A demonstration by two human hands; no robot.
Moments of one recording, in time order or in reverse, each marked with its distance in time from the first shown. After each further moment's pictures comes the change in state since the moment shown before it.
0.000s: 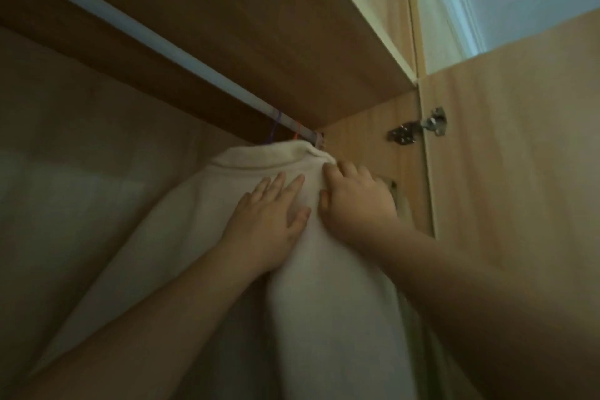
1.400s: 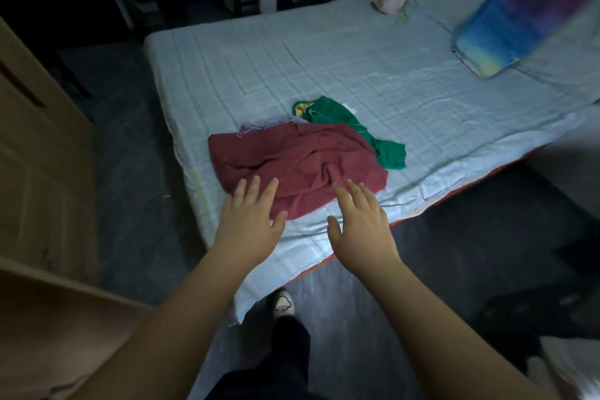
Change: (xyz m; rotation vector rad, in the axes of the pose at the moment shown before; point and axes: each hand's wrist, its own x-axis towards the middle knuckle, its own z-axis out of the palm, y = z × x) left_hand -0.661 0.846 0.088 -0.759 -1.174 0.777; right_hand -0.964 0.314 -0.492 -0.468 -0.855 1.401
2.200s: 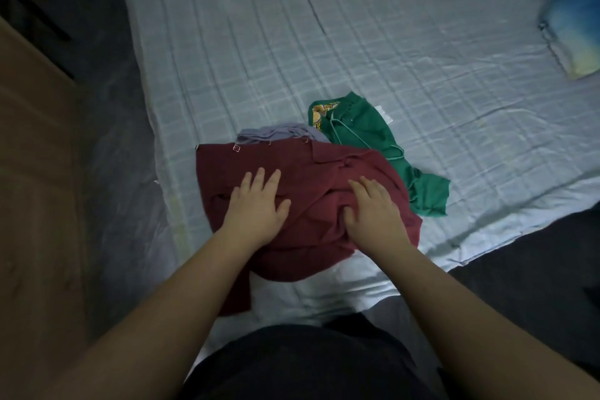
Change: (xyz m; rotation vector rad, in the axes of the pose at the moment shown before) left_hand 0.348 -0.060 0.043 -0.083 -0.262 -0.164; right_hand 0.366 0.075 0.080 -0.058 -0.273 0.058
